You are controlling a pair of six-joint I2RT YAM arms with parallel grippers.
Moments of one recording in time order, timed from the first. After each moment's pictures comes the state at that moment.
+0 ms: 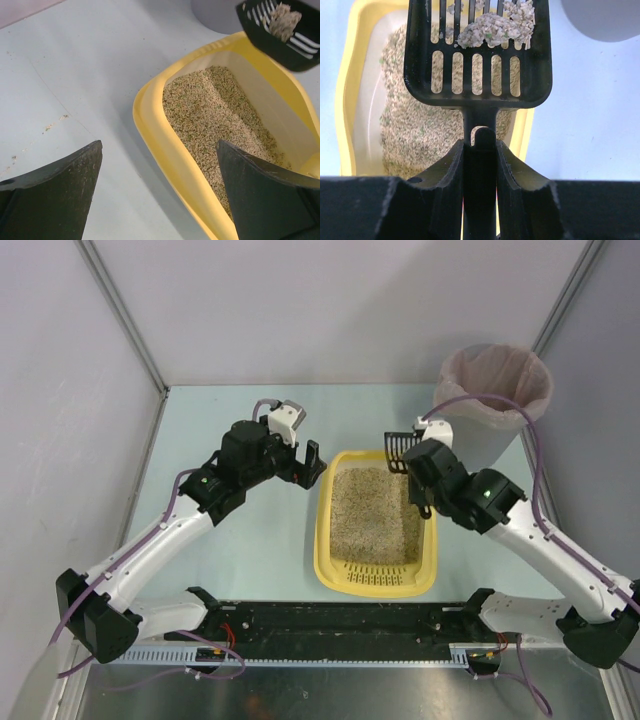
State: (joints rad) left arm -0.64 1.16 1.09 -0.30 0.08 -0.09; right arm 0.83 1.11 1.26 -0.98 0.51 0.52
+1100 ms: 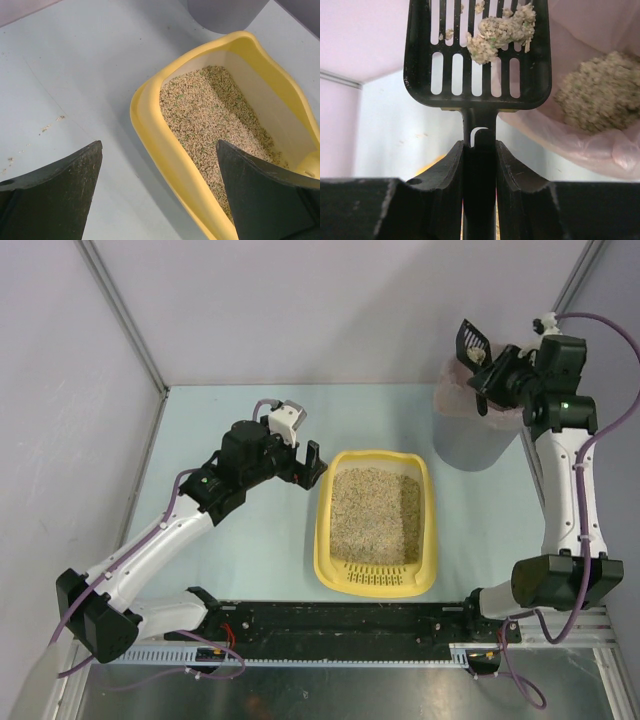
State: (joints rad) left arm -0.64 1.16 1.09 -0.30 0.09 -0.09; right arm -0.05 1.44 1.74 -0.76 -0.23 0.39
